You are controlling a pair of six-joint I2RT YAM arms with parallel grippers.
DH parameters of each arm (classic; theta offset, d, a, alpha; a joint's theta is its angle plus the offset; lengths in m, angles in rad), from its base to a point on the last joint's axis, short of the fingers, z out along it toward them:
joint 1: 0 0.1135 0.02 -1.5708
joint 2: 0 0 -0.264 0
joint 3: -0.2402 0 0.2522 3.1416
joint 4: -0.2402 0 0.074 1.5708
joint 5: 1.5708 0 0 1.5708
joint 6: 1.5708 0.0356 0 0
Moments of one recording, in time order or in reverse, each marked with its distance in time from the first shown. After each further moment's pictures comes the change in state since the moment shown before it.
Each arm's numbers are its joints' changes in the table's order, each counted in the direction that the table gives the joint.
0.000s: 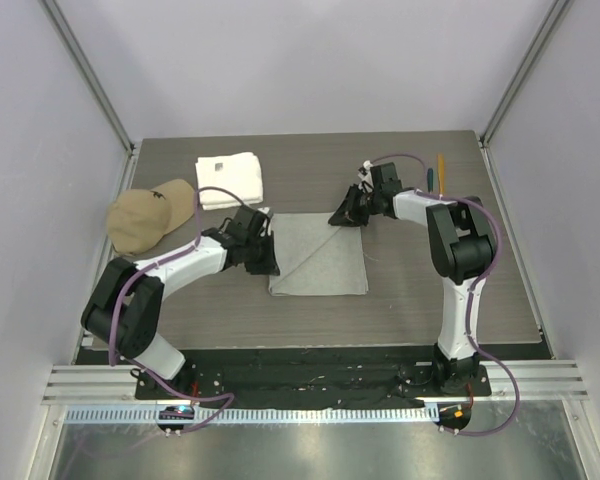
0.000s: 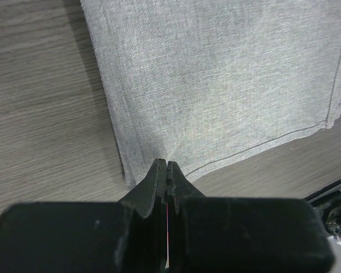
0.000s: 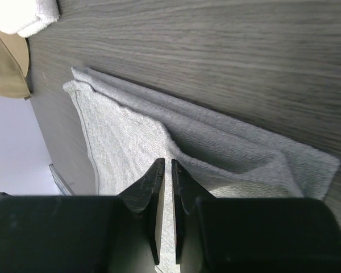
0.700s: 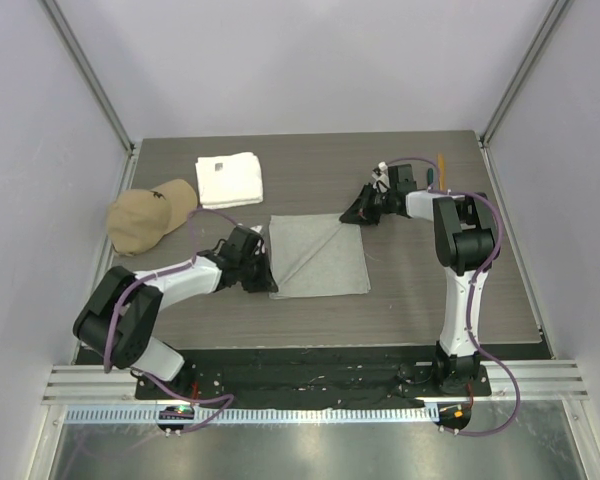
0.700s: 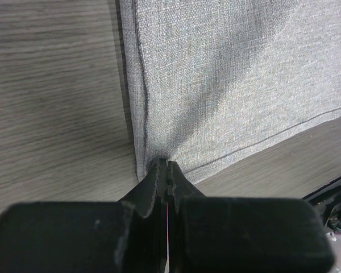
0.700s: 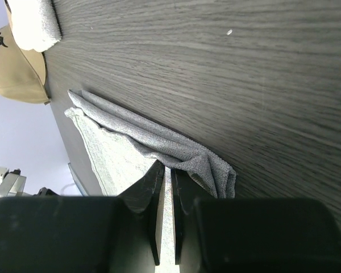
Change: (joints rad) left arm -0.014 -0.055 0.232 0.190 0.030 -0.101; right arm -0.116 0.085 -0.016 0.051 -0.122 -0.012
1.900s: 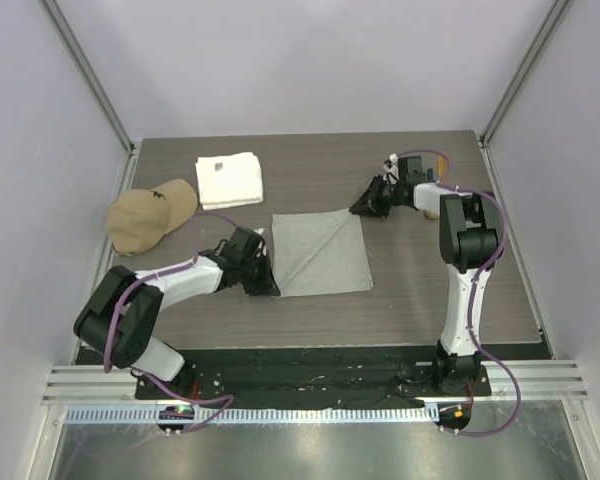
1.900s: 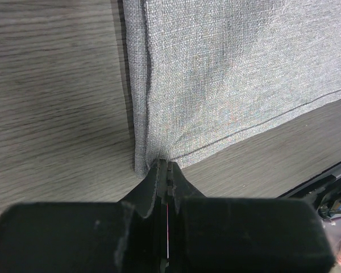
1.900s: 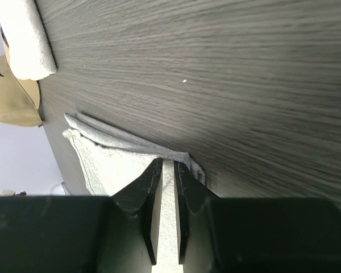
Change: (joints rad) left arm -0.006 -0.003 -0.001 -0.032 0.034 -0.032; right arm -0.047 0.019 -0.093 -0.084 0.045 -0.032
